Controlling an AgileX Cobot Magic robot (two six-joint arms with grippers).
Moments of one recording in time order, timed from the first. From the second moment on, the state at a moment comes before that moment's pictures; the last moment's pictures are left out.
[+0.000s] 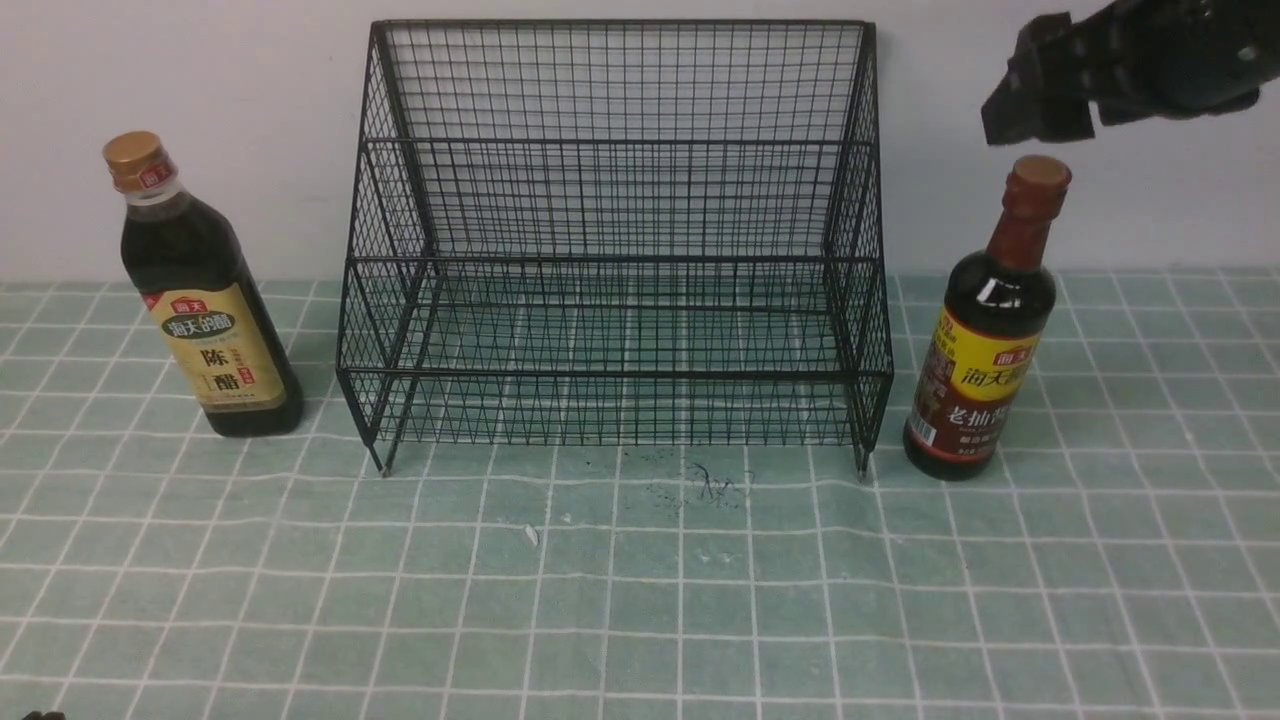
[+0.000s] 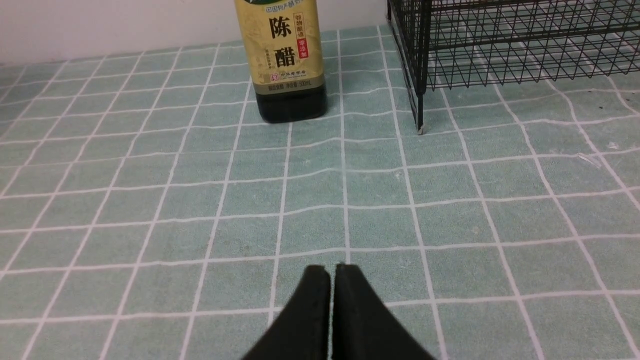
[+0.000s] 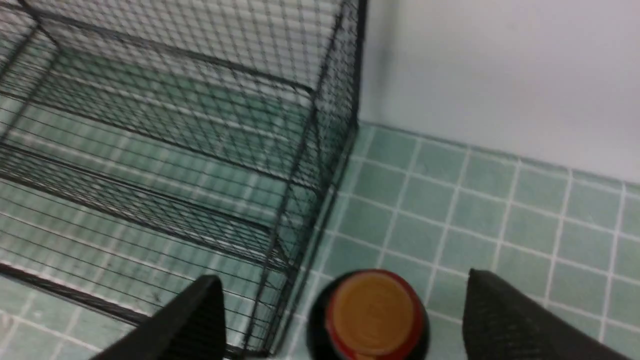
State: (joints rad) right arm 0.20 1.60 -1.60 0.12 0.99 -0.07; left arm -0.03 -0.01 0.03 0.05 0.38 -0.01
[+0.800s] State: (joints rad) right arm 0.20 1.74 -1.63 0.08 1.09 -0.07; left arm -0.03 -0.01 0.03 0.05 0.38 -0.01
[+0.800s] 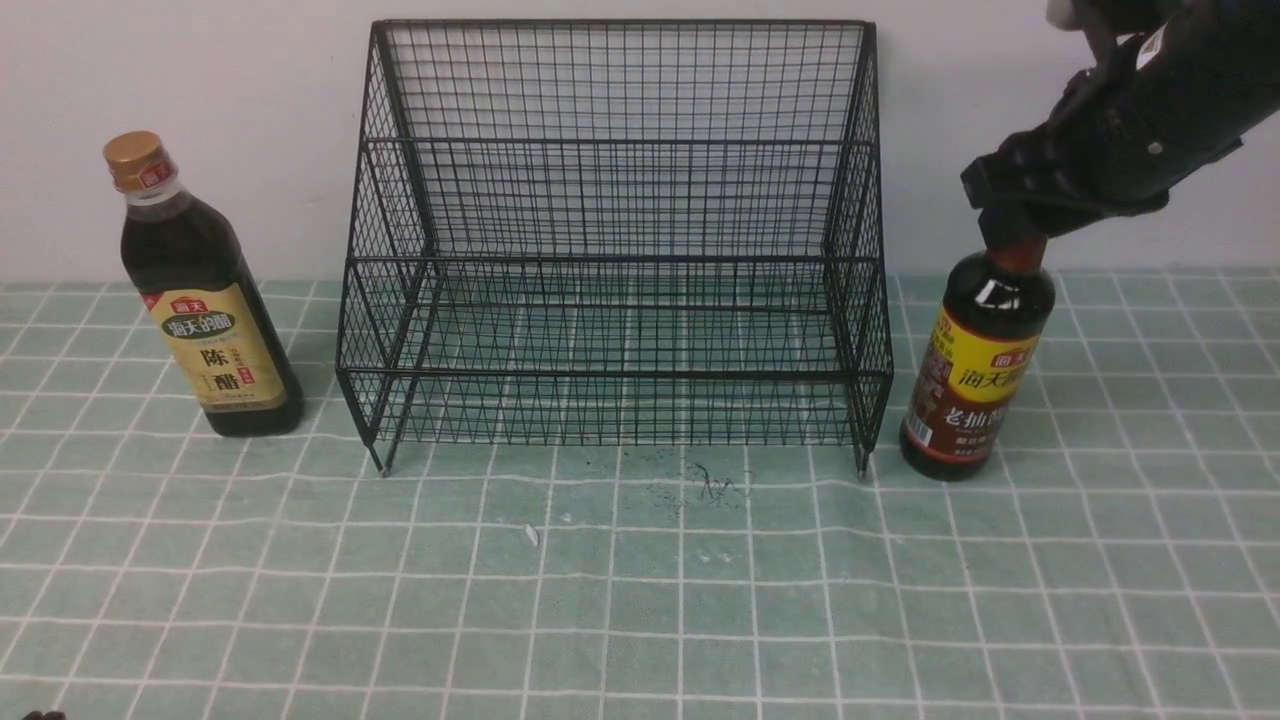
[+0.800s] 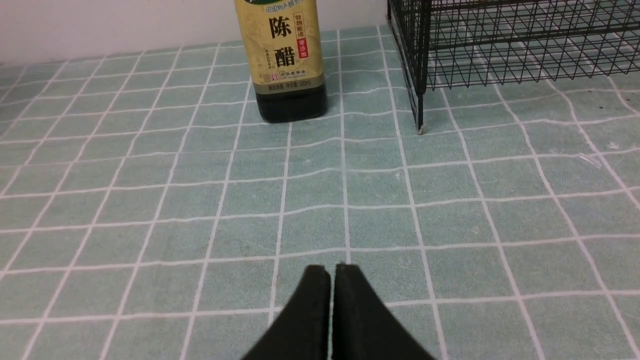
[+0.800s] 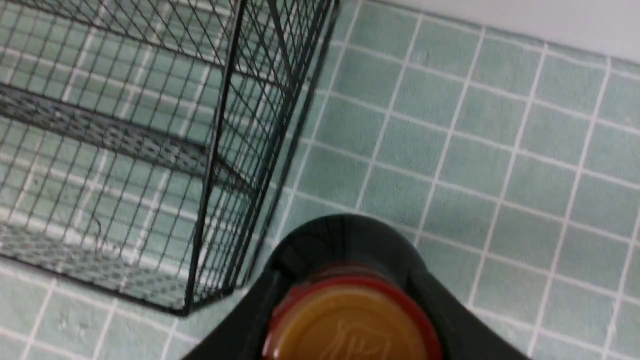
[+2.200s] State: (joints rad) right arm 0.39 1.76 -2.00 0.19 1.06 -0.19; left arm -0.03 -0.01 0.03 0.05 0.38 -0.01
